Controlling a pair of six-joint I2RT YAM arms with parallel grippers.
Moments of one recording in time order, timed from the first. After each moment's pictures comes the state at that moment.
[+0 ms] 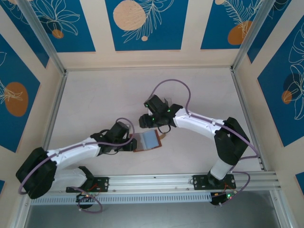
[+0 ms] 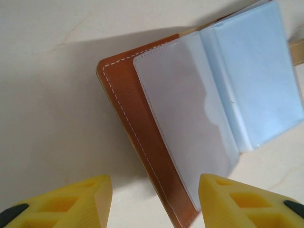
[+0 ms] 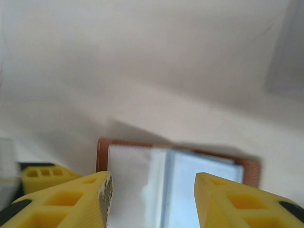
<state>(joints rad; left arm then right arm) -0.76 1.22 0.54 -0.35 0.08 -0.68 0.83 1.66 1.24 -0.55 -0.06 0.59</state>
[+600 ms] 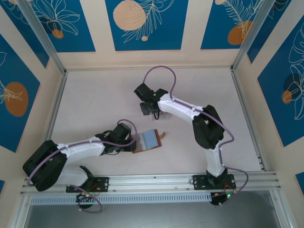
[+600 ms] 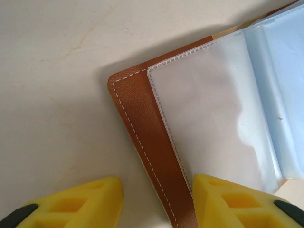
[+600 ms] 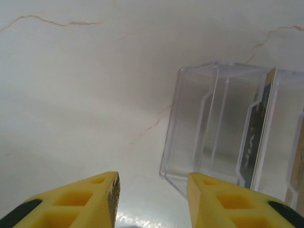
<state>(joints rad) -0.76 1.31 0.51 -0.25 0.03 -0.66 0.77 2.02 1.67 -0.83 0.25 0.43</state>
